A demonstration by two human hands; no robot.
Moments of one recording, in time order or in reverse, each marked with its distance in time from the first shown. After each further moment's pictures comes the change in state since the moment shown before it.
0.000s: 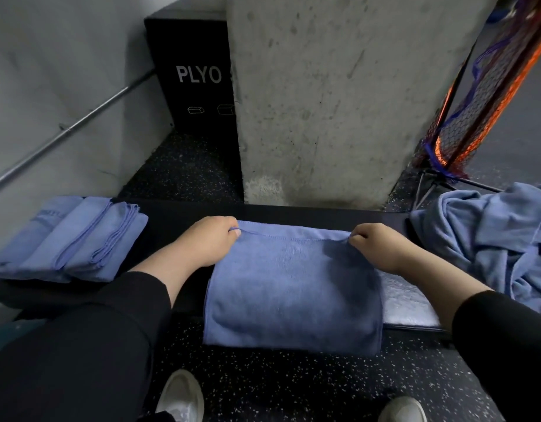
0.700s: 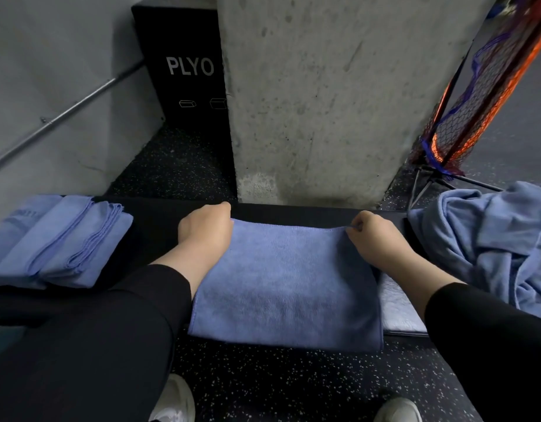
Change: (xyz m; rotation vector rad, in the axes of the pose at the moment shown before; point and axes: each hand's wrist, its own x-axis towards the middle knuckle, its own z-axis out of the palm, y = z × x) left_hand 0.032 0.014 0.017 0.275 0.237 -0.122; right_hand 0.036 0.019 0.018 -0.043 0.187 0.123
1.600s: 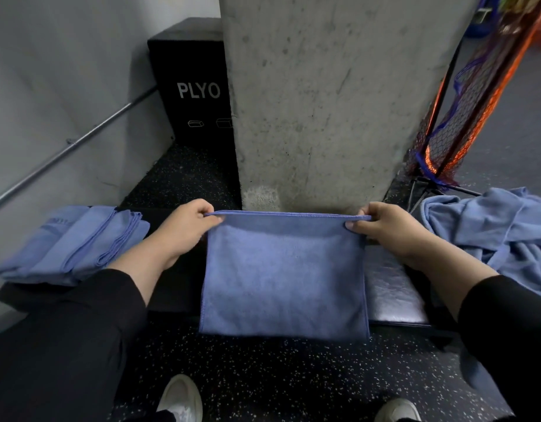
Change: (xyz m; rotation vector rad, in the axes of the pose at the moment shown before) left_hand -0.035 -0.046 -0.051 -0.982 -0.134 -0.024; right_hand -0.039 -0.004 -0.066 0.714 -0.167 -0.145
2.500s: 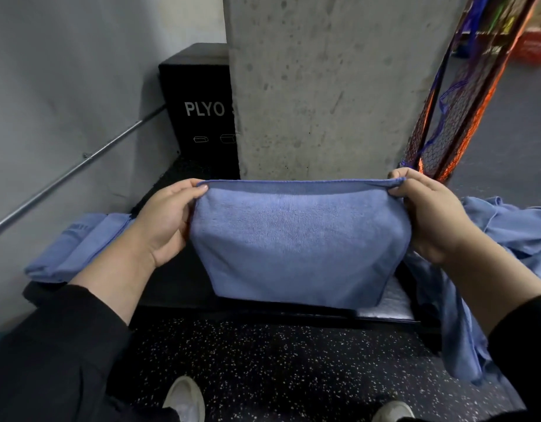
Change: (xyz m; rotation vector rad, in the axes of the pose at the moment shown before) left_hand -0.065 0.078 -0.024 -0.703 0.019 0.096; right_hand -0.076 -0.088 -0.030 0.556 0.118 -0.112
